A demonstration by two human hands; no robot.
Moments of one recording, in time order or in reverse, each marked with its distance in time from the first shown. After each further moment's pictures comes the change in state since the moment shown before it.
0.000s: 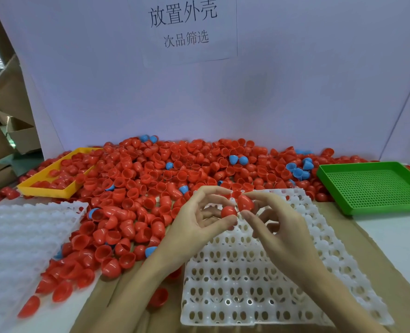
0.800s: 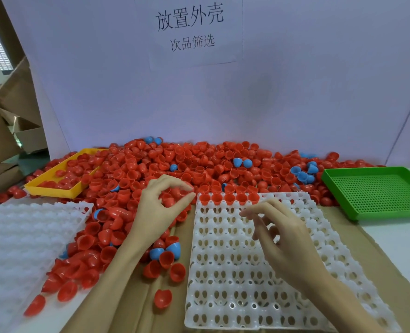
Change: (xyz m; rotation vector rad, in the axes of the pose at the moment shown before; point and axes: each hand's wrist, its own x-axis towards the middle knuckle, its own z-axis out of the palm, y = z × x) left_hand 0.013 -0.015 -0.075 0.600 0.367 0.221; right_hand -0.002 0.001 0.001 -0.152 -0.082 -0.105
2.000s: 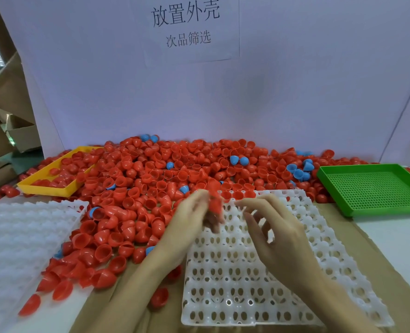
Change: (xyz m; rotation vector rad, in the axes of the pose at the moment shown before) left_hand -0.022 0.046 0.047 -0.639 -0.311 -0.410; right_hand -0.001 -0.004 0.003 -0.099 0.114 -0.204
